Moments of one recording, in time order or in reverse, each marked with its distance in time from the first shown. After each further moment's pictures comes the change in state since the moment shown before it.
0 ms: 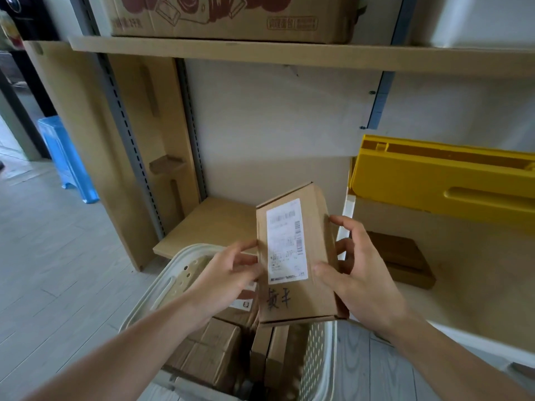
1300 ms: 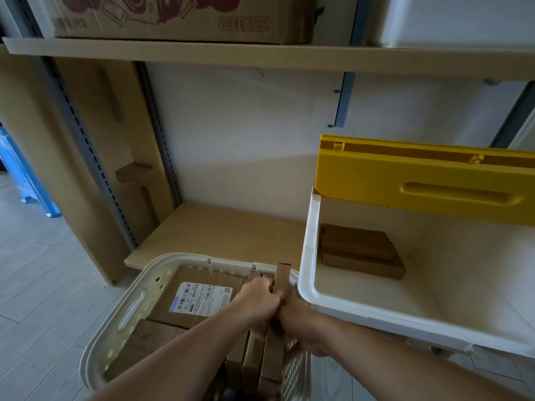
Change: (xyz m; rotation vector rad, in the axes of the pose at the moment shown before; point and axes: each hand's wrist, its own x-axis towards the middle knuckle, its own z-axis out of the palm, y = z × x) left_hand 0.072 -0.040 0.092 0.467 -0.146 -0.197; right_hand 0.013 0.065 0.058 0.100 -0.450 0.731
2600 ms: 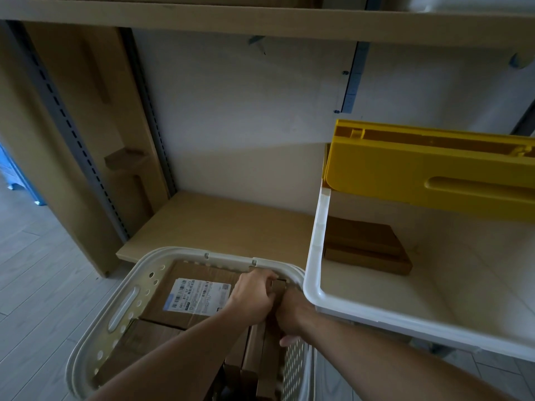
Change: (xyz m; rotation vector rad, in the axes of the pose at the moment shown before) left_hand 0.047 -0.036 0.008 0.197 0.179 0.288; right_hand 0.036 -0.008 0.006 -0.365 0.282 -0.004
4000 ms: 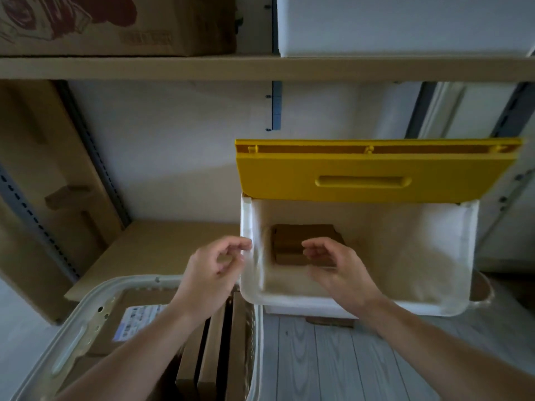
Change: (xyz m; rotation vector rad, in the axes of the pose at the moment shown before) left_hand -0.053 0.110 -0.055 -0.412 0.212 0.352; right_hand -0.083 0.105 -0.142 0.353 0.481 -0.490
